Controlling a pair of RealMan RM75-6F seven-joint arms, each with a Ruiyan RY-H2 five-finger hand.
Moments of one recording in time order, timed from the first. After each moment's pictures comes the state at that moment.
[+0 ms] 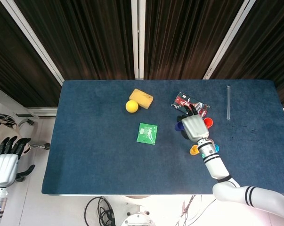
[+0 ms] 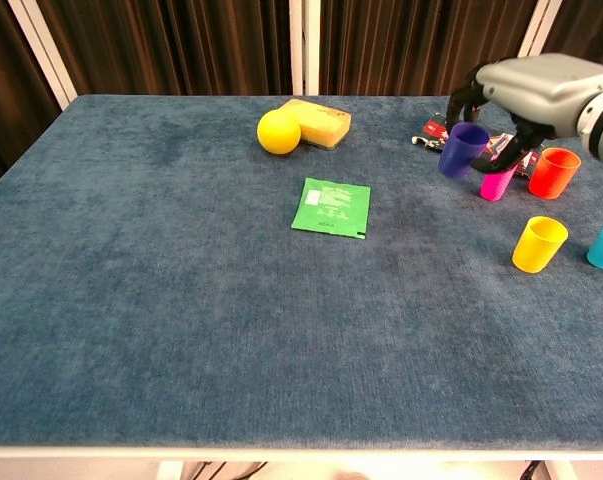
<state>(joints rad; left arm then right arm) -0.09 -1.13 -0.03 -1.64 1.48 1.47 0.09 0.71 -1.47 0.19 -1.51 -1.02 1.05 -0.54</state>
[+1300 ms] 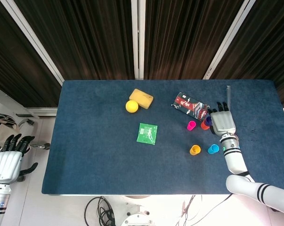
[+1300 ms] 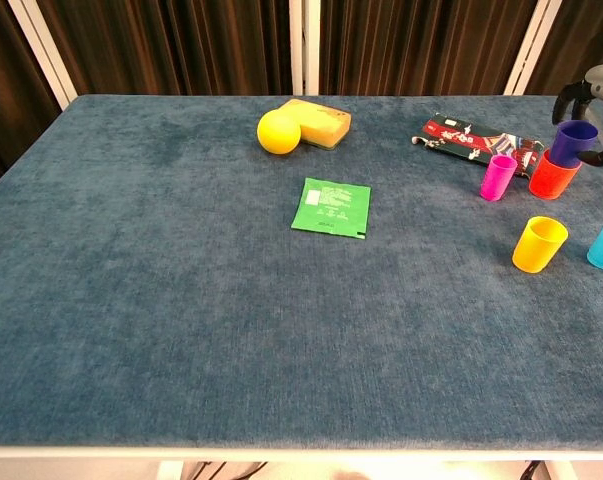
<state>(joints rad) -0.12 -1.14 -0.04 -1.62 1.48 1.44 0.08 0.68 -1.40 0.18 -1.39 -0.80 1.00 -0.63</state>
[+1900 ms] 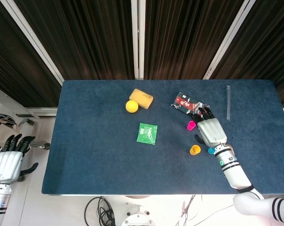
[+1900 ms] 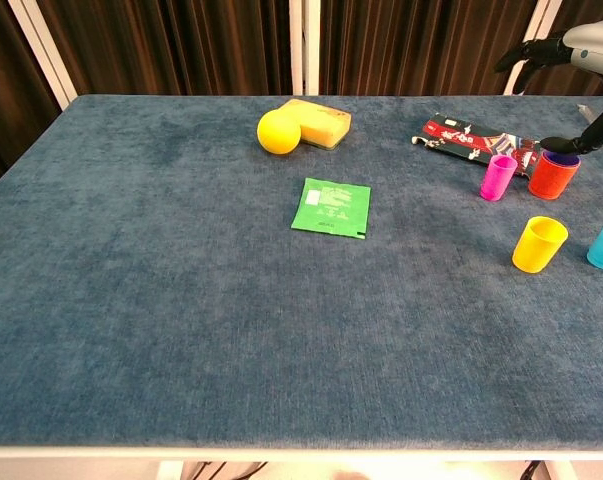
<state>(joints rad) -0.12 -1.14 -0.04 -1.62 1.48 1.44 0.09 0.61 -1.22 0.13 -1.79 -1.09 1.09 -0.47</state>
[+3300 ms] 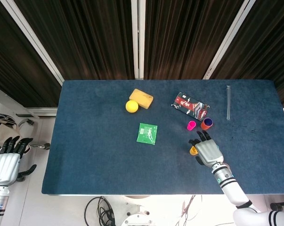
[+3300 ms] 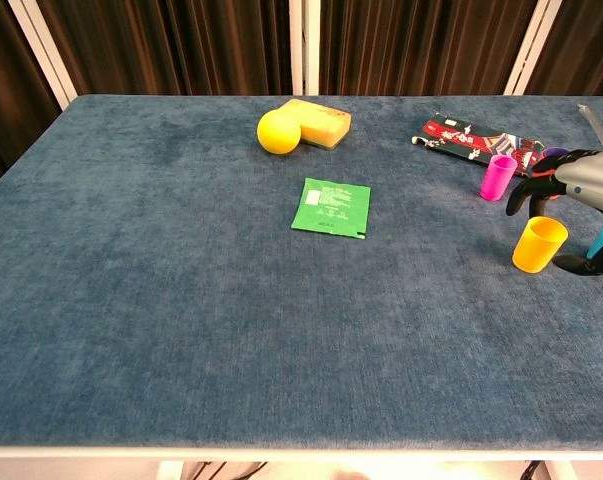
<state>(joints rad) -0.11 -1.14 -0.03 -1.61 1.47 1.44 0.06 0.54 -1.34 0.00 -1.73 -1.07 1.07 -0.60</state>
